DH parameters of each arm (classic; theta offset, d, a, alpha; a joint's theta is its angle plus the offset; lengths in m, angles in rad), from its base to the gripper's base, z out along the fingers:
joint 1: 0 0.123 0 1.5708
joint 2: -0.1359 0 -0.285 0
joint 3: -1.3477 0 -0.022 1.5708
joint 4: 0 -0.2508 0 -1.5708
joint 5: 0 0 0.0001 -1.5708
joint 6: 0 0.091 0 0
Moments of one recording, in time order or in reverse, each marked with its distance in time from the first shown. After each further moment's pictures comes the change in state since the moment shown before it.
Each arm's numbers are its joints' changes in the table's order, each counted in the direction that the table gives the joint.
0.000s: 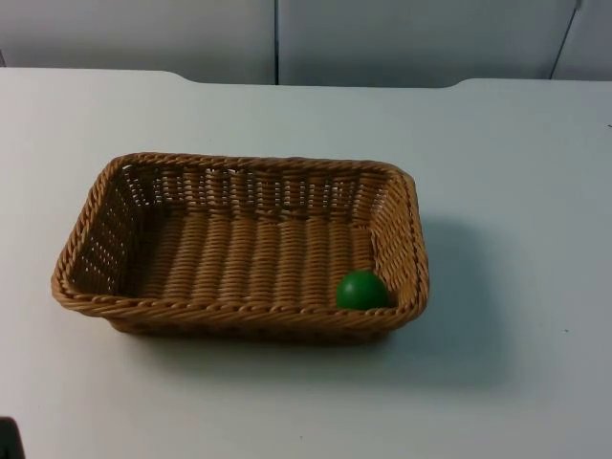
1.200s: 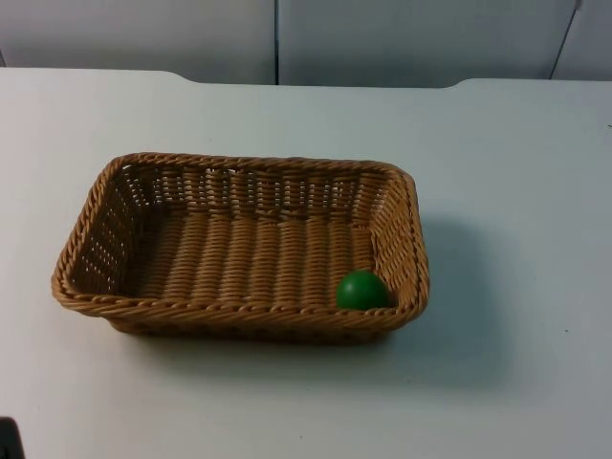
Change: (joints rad) right arm 0.000 0.009 0.000 -0.152 -0.181 -0.098; left arm 0.000 0.055 -0.087 -0.322 -0.155 -0.265
